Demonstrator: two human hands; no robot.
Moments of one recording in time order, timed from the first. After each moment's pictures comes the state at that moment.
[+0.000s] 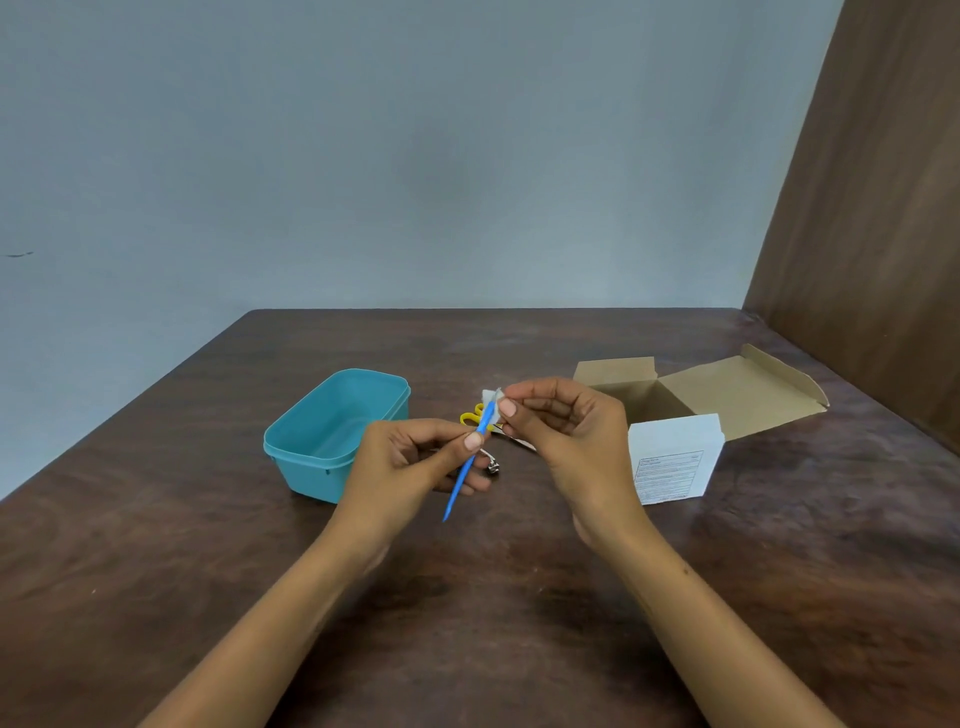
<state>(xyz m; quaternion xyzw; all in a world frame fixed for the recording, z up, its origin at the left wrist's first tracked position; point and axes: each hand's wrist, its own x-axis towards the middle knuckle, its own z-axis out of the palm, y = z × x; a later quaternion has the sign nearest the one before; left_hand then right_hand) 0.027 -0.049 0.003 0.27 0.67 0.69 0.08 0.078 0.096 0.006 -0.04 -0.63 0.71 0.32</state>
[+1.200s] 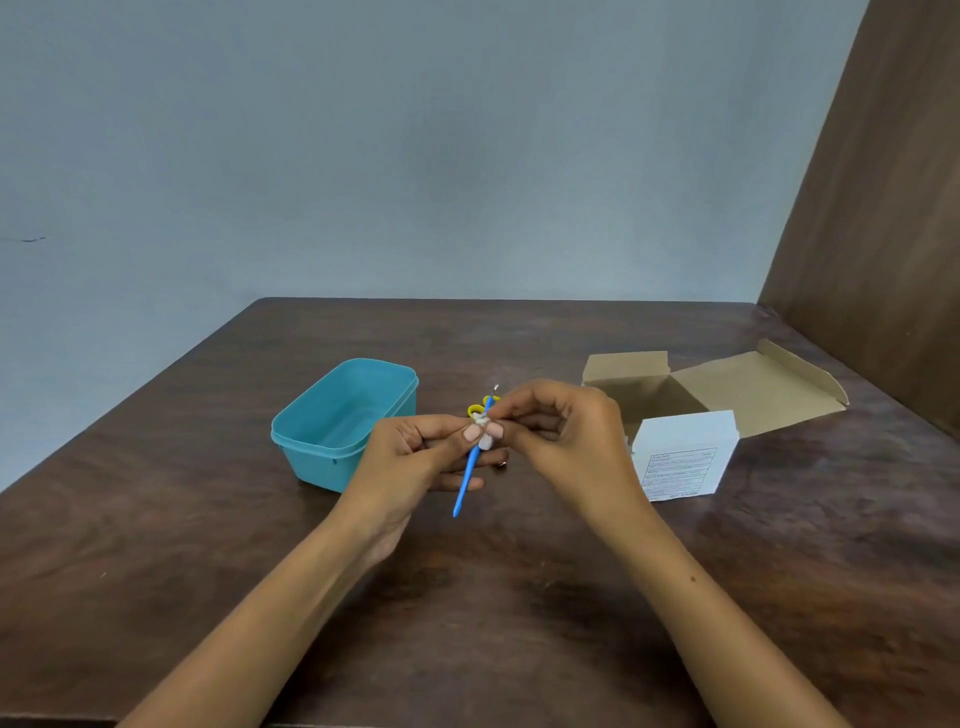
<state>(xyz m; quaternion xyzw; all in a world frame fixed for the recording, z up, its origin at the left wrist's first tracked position) 0.024 -0.050 0.002 0.22 0.64 0.72 0.17 0.075 0.097 0.007 0.04 -0.78 0.55 0.29</state>
